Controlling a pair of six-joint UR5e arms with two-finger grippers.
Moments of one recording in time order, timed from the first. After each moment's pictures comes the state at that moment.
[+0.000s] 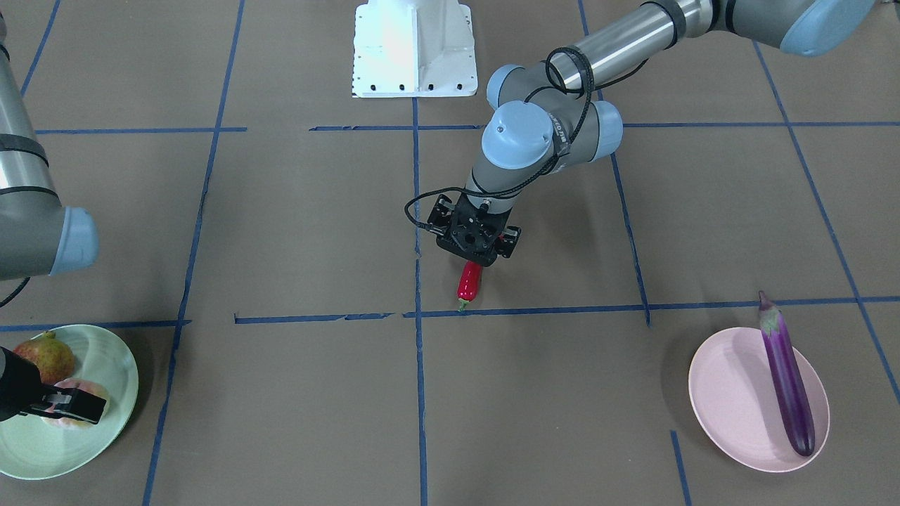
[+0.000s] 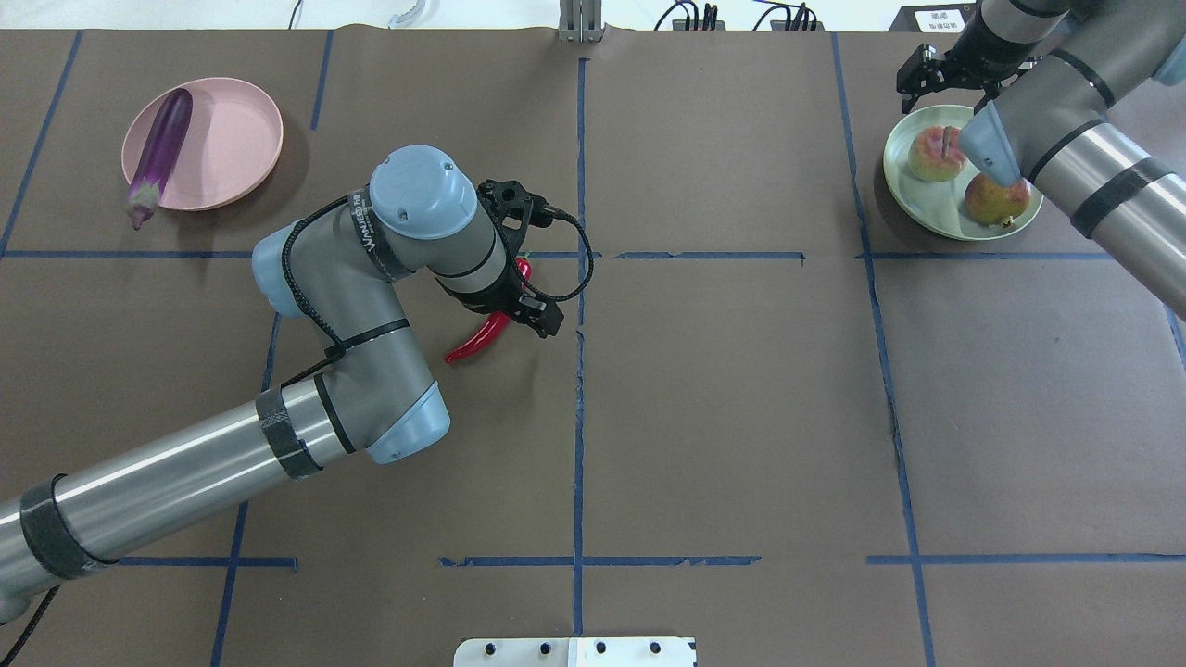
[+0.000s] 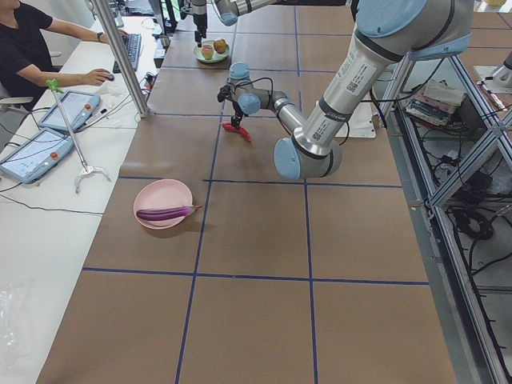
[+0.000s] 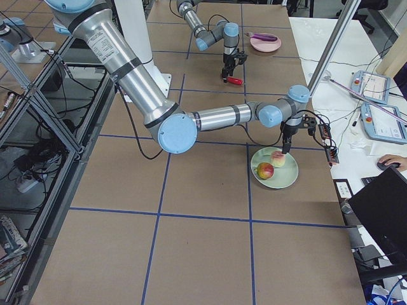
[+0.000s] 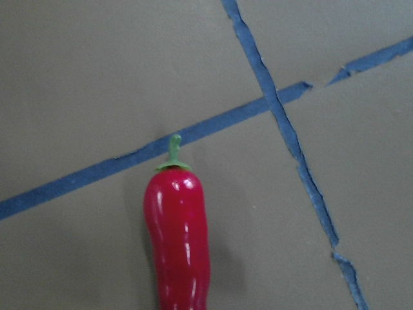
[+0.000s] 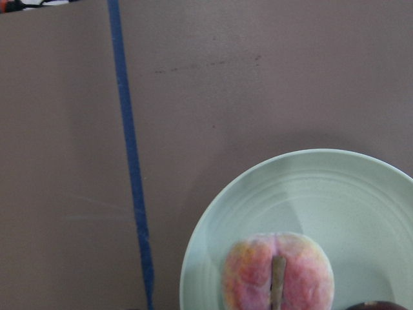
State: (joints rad) left arm -0.60 -2.32 -1.38 -1.89 -2.00 -0.77; right arm 1.17 -0.92 1.11 -1.30 2.23 0.77
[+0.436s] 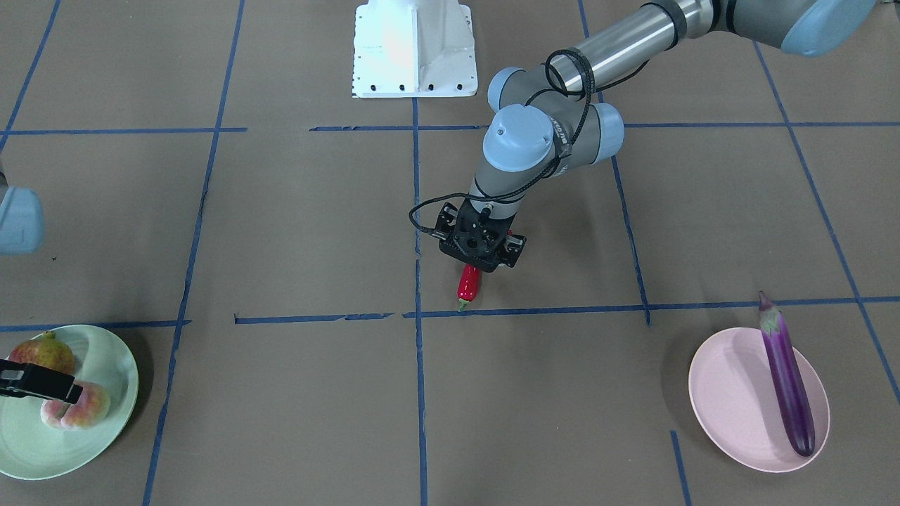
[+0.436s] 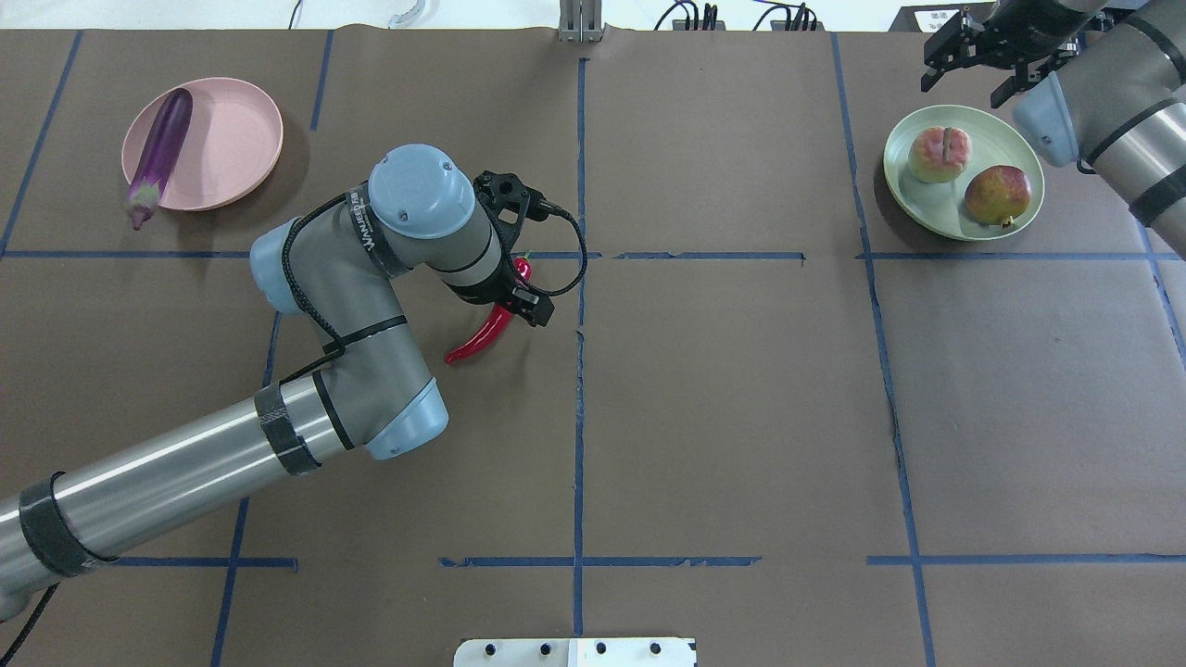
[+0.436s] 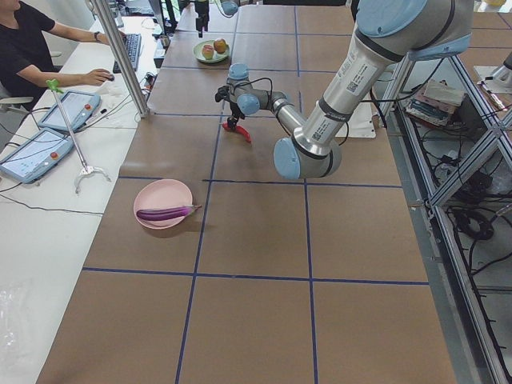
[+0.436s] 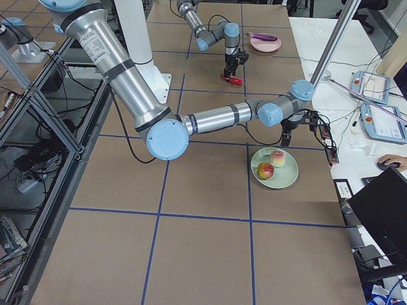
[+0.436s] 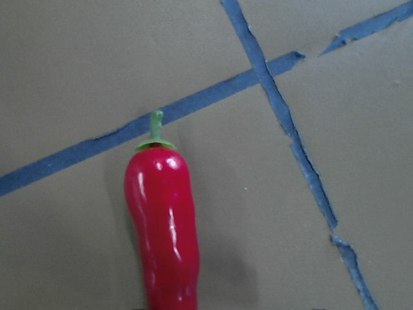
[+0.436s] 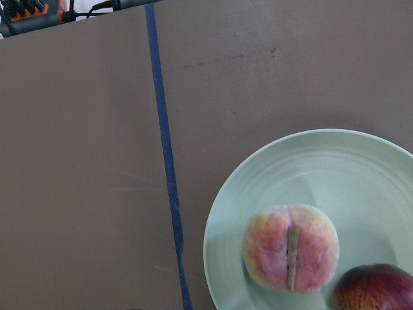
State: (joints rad) left arm -0.60 -2.32 -1.37 -1.88 -1.93 -0.71; right arm 1.22 -0.98 1.22 -1.30 2.34 0.77
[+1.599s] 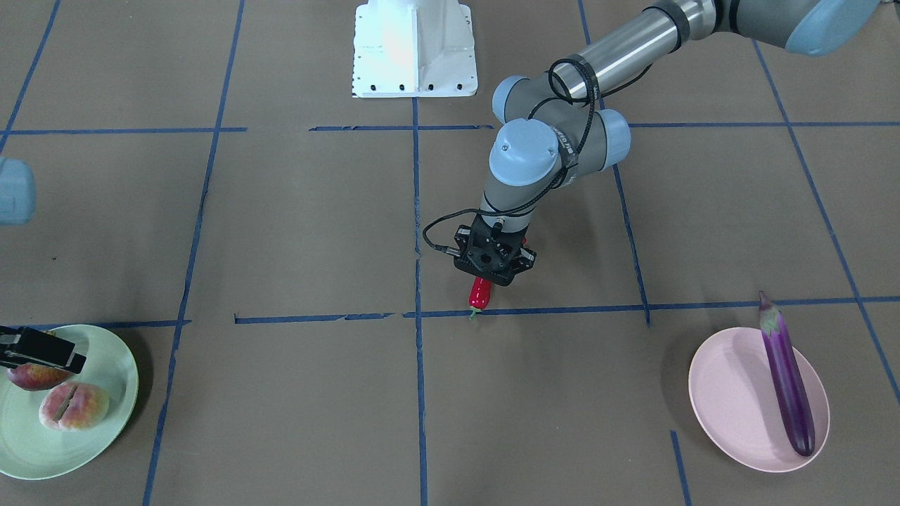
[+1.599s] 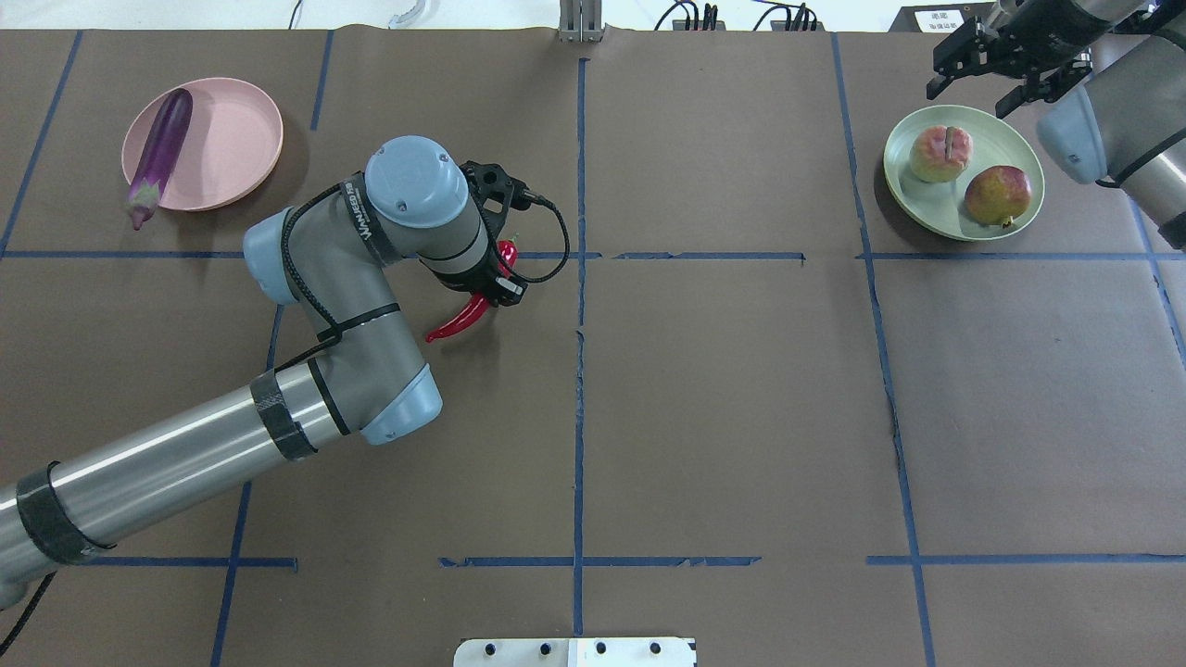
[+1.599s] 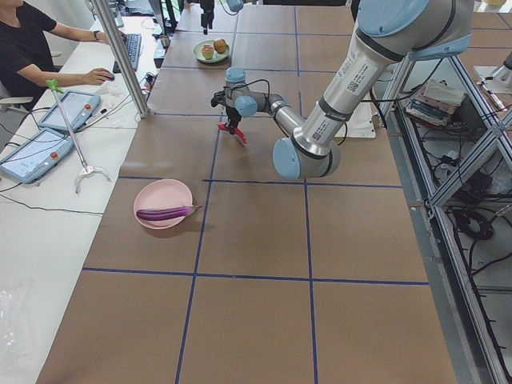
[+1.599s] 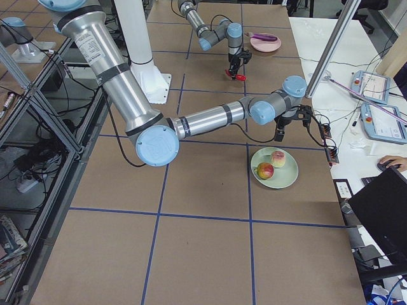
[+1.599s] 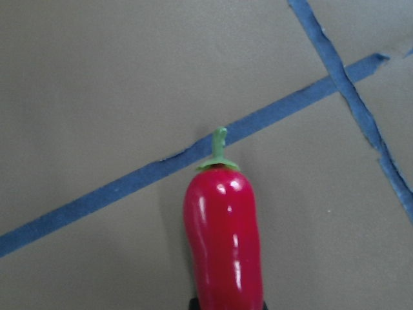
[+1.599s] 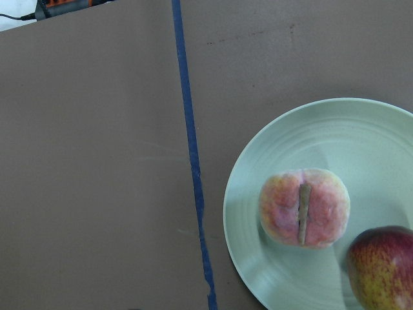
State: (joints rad) left arm -0.65 -2.32 -1.37 -1.83 -1.91 -0.72; right arm 1.22 -1.04 1.36 -1.34 2.38 0.78
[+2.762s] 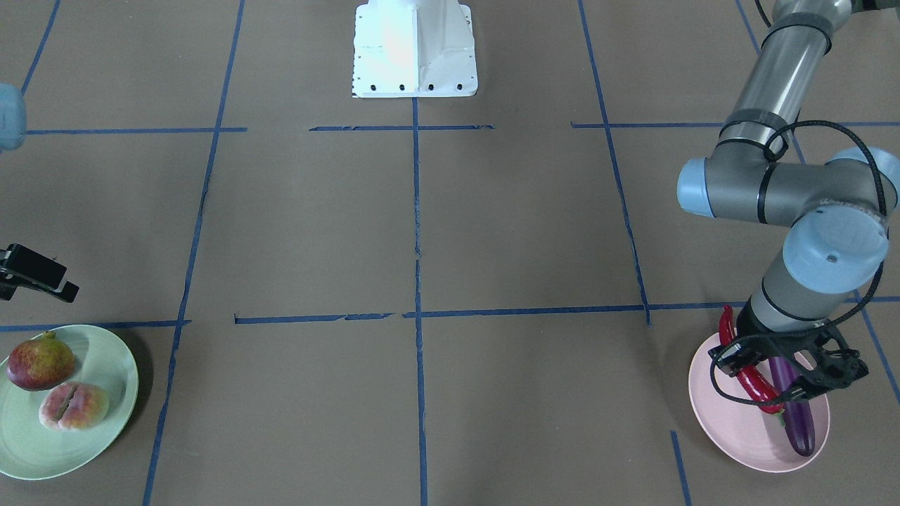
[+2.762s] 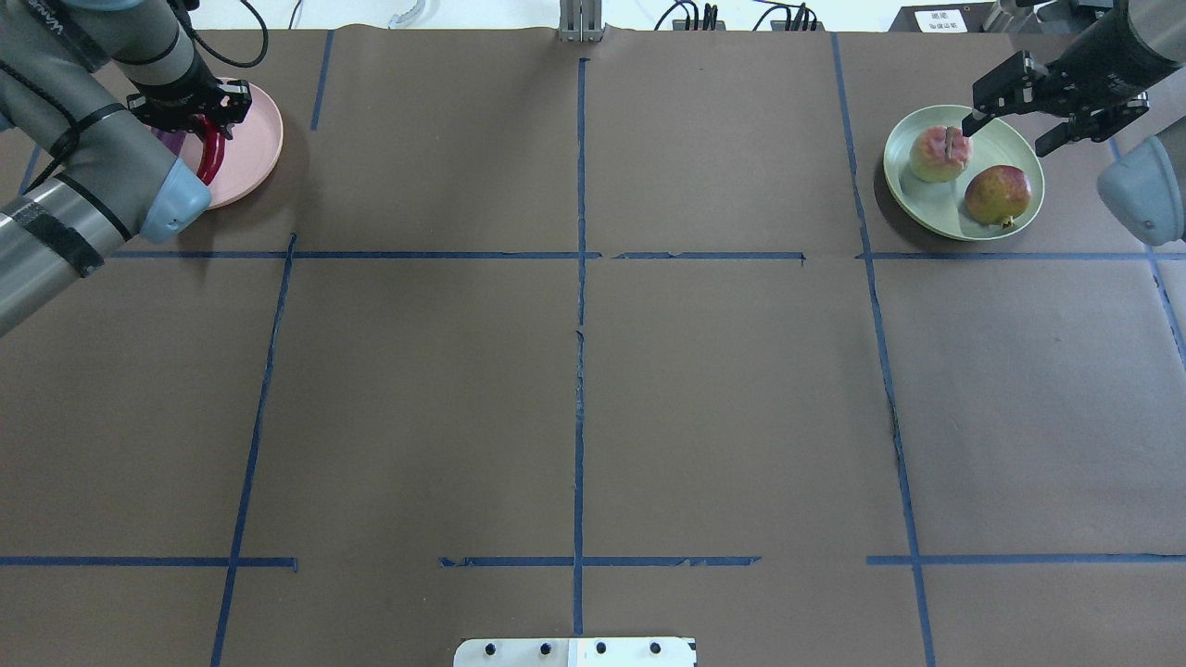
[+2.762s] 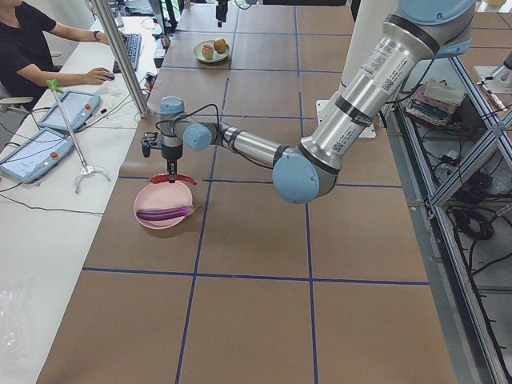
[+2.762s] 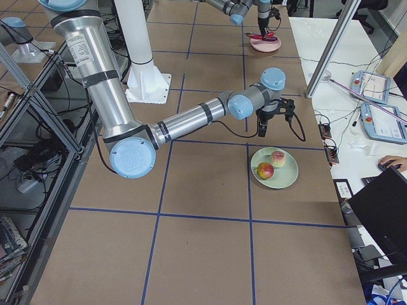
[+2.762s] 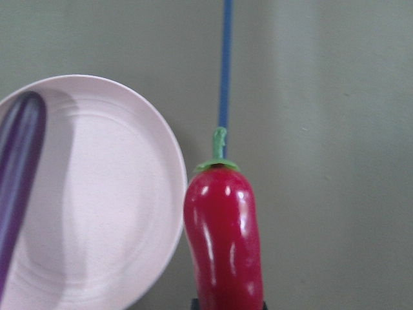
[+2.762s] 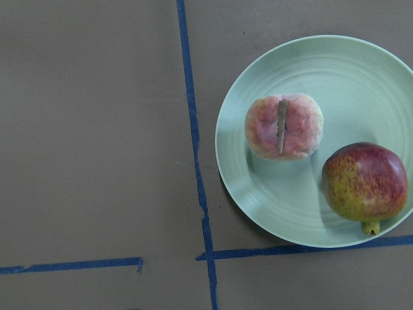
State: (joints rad) left arm -1.05 -2.20 -1.17 -1.85 -1.95 -1.00; right arm 1.22 -1.22 1.65 -1.43 2.39 0.80
